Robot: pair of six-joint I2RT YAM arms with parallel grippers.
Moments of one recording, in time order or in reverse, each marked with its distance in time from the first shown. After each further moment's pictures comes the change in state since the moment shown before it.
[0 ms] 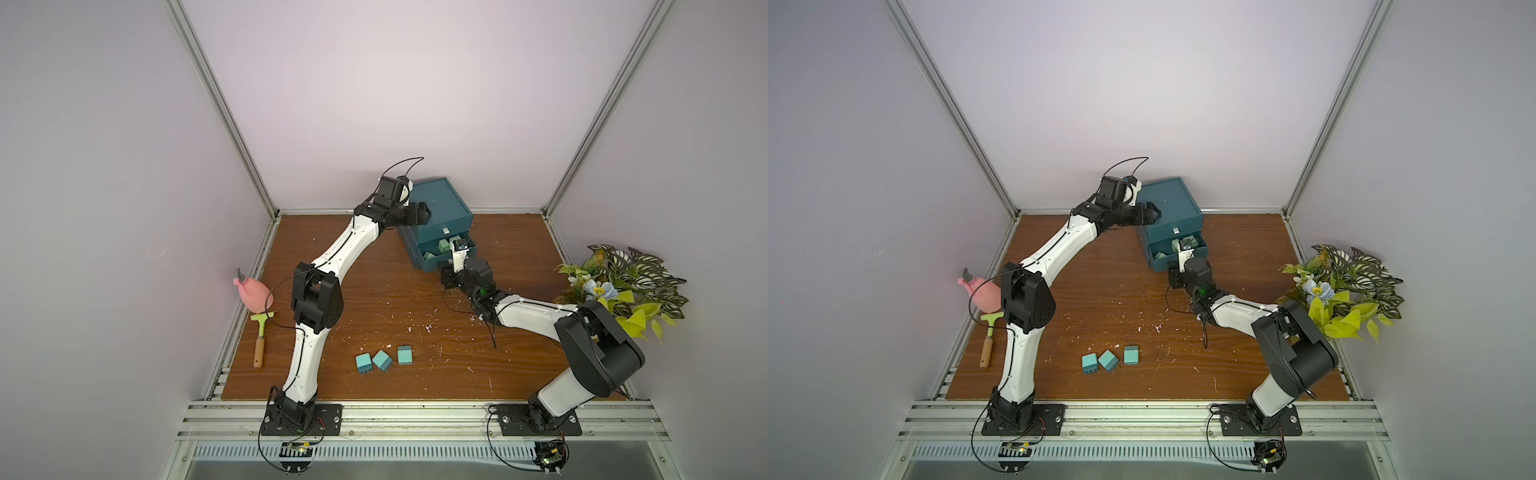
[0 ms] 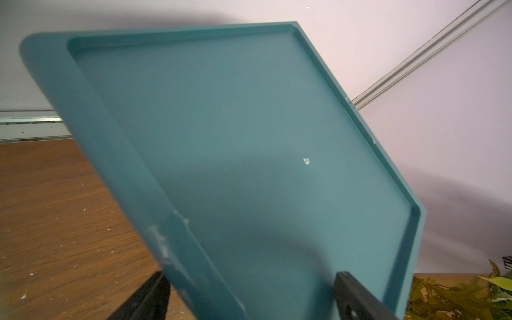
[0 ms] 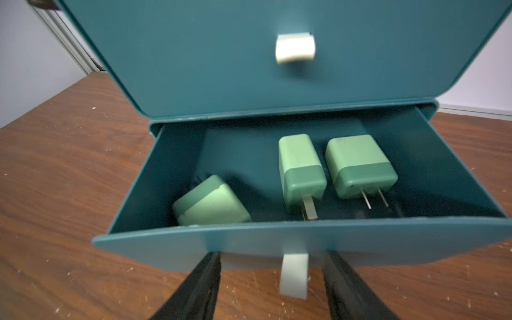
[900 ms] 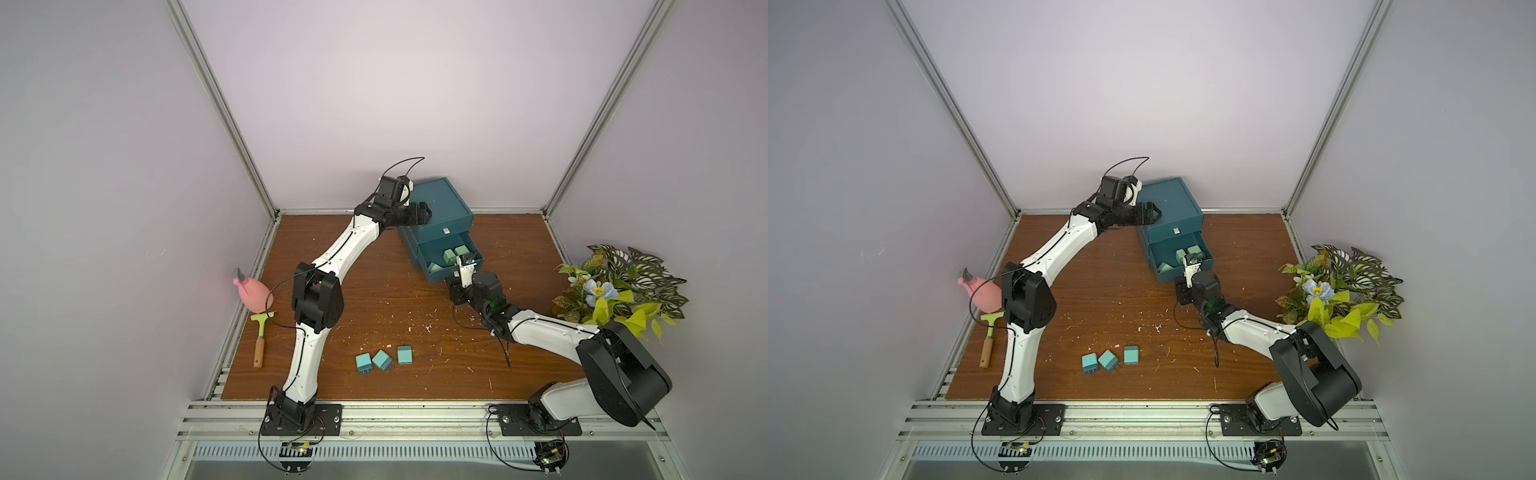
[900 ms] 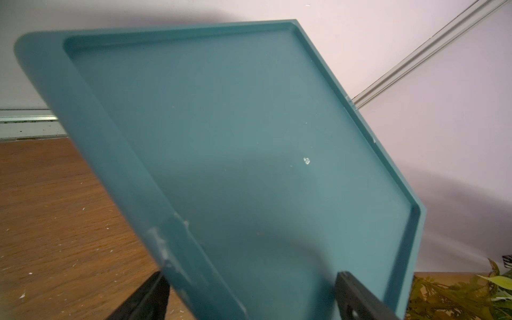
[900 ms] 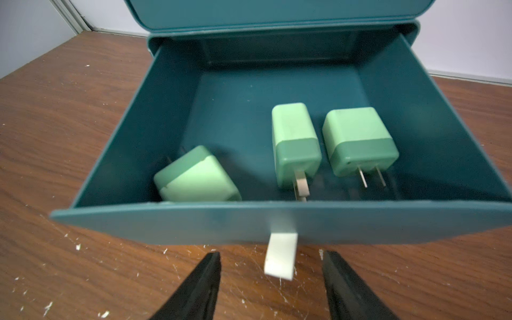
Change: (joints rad) left arm -0.002 0.004 0.010 -0.009 0.000 0.000; right arm 0.016 -0.191 -0.167 -0.113 0.005 -0.012
